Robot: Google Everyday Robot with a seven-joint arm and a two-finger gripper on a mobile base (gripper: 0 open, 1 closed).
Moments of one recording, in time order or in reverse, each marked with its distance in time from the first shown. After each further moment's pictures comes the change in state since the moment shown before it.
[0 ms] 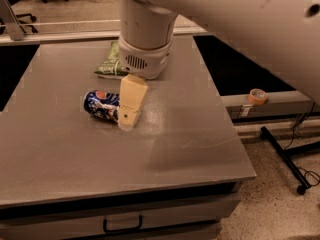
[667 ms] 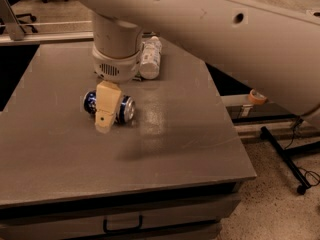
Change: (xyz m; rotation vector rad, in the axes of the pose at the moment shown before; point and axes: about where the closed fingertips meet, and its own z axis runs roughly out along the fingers) arm -0.056 0.004 0.040 -0.045 -0.027 -0.054
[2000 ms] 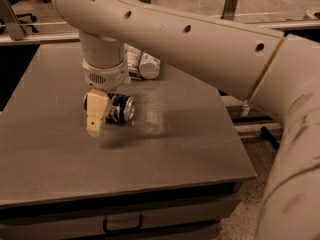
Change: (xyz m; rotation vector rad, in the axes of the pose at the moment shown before) arm -0.026 -0.007 0.054 -0.068 0.075 0.026
